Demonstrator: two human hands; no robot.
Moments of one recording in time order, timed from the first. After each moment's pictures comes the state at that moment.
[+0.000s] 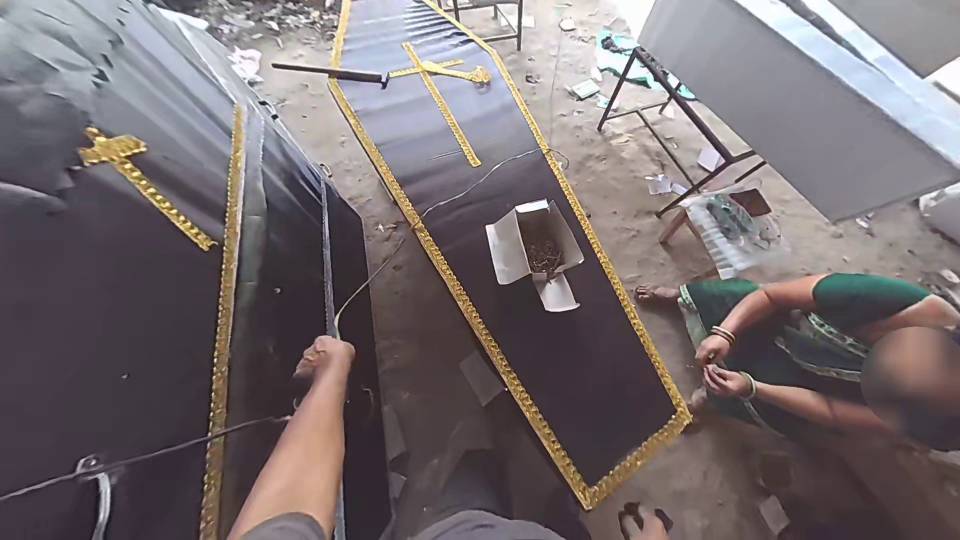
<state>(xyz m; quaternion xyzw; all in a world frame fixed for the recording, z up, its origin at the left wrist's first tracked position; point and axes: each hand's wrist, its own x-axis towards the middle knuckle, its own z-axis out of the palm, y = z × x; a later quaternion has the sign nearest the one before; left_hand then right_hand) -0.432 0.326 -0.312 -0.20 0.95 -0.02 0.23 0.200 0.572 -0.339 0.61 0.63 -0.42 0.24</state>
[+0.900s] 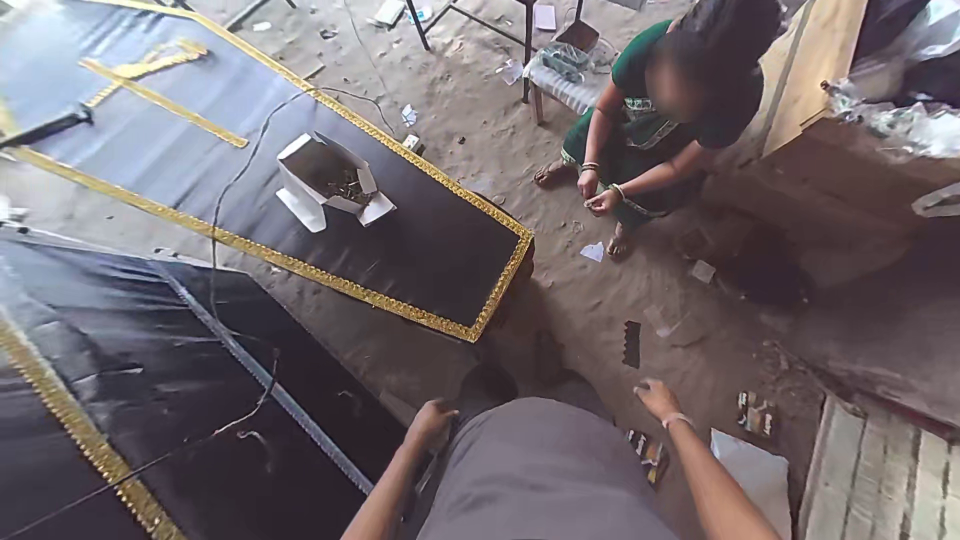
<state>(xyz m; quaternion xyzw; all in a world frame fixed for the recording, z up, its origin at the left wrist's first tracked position) 0.004 0.325 -0.368 0.23 0.78 -0.08 0.58 0.511 0.512 -0.382 0.70 0.48 -0.47 0.23</state>
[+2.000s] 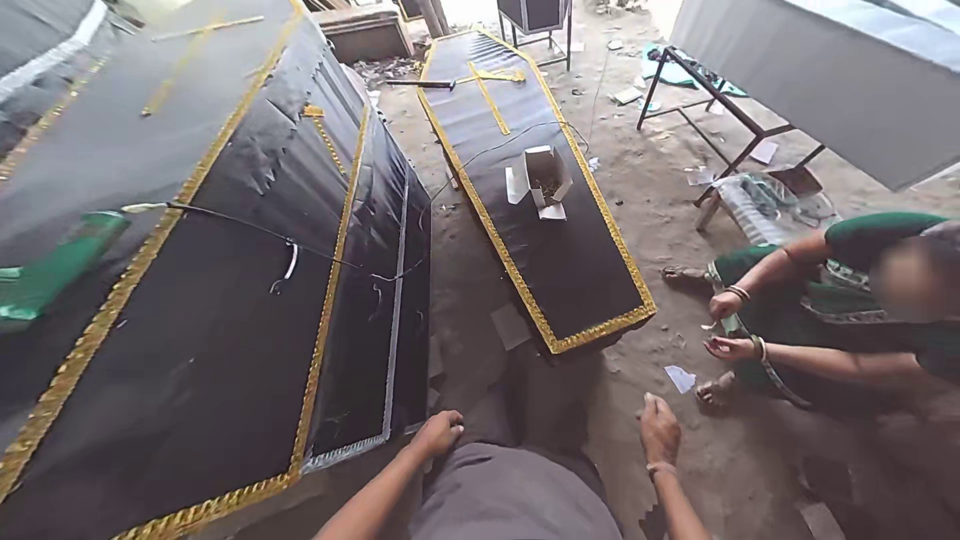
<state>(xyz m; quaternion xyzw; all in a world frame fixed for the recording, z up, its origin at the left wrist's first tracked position) 0.061 0.211 -0.326 0.13 0.83 0.04 0.54 0.322 0.596 -0.346 0.58 0.72 -0.38 -0.06</state>
